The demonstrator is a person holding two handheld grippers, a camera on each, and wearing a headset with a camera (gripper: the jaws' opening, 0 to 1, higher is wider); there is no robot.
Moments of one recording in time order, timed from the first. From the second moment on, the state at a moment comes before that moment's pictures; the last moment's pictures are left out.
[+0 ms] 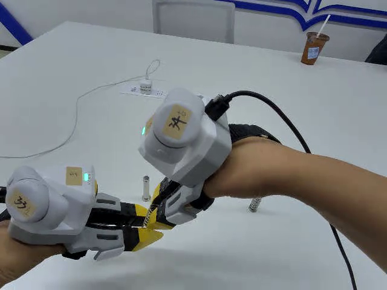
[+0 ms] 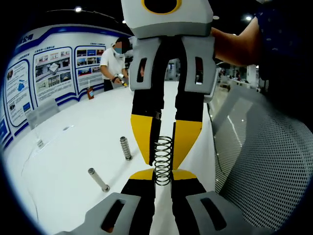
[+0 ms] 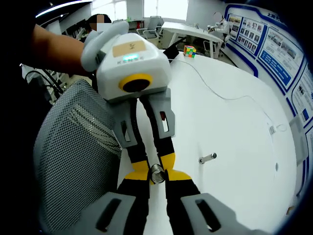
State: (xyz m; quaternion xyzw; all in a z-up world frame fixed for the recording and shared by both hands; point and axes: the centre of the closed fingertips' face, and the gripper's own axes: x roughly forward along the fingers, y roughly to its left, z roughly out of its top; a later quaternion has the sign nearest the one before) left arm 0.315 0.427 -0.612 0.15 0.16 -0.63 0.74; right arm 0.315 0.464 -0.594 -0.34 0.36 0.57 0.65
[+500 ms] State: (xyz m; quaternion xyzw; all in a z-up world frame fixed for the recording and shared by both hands) left arm 0.313 0.431 -0.597 0.15 0.16 -0.65 0.73; right arm 0.313 0.466 -0.577 -0.33 0.38 0.55 0.67
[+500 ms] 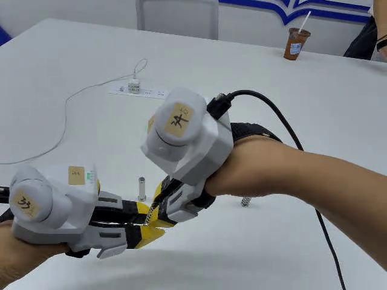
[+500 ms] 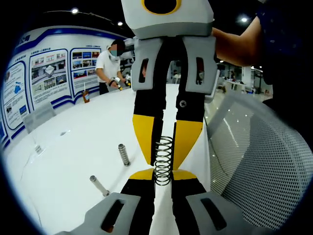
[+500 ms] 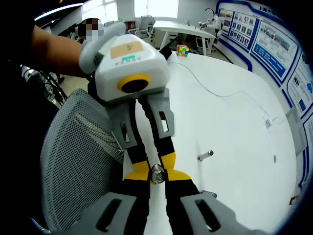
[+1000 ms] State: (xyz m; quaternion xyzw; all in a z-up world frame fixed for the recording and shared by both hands) left arm 0.334 0.455 -0.603 0.13 0.17 -0.62 0.75; right arm 0.345 0.459 -0.563 -0.33 0.38 0.54 0.68
